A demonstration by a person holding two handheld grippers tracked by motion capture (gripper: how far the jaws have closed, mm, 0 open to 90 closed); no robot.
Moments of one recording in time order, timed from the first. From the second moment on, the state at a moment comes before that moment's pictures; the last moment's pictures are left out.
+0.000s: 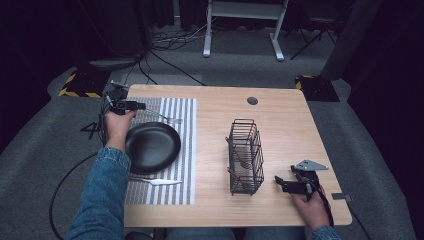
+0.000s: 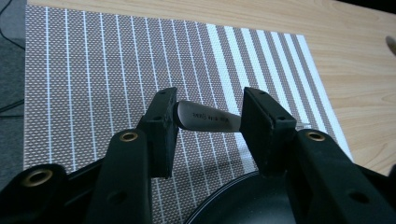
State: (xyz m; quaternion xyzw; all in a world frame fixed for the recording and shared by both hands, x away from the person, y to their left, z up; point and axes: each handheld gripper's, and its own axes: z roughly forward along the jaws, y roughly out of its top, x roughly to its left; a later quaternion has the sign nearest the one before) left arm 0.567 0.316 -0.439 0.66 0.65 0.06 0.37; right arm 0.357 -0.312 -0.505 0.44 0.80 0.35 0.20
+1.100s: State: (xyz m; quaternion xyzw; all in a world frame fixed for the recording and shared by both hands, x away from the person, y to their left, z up) left arm 0.560 0.337 -0.454 0.64 0.68 0.07 0.35; right arm 0.357 -0.312 -0.505 0.44 0.80 0.35 0.20
